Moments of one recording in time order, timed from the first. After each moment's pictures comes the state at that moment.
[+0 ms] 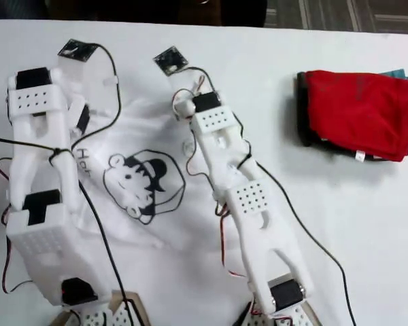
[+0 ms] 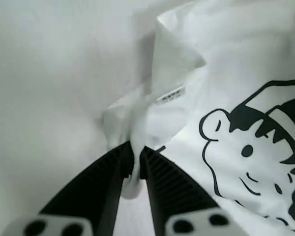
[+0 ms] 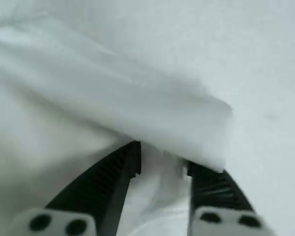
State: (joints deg) left arm -19.8 21.9 -20.3 89.1 -24.5; right arm -25.3 76.0 -78.2 68.6 17.7
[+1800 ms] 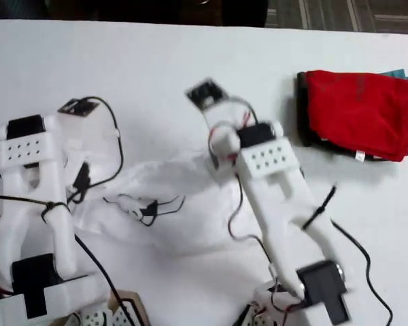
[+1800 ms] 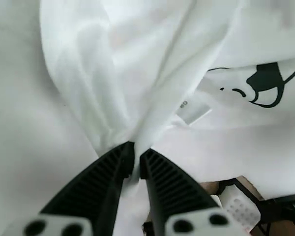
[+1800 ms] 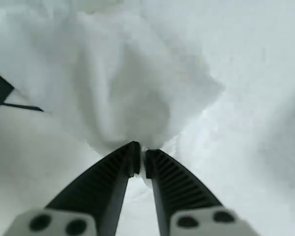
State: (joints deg) left arm -22.3 -10.5 21.1 94.2 -26.1; right arm -23.8 -12.0 24.1 73.6 17.7
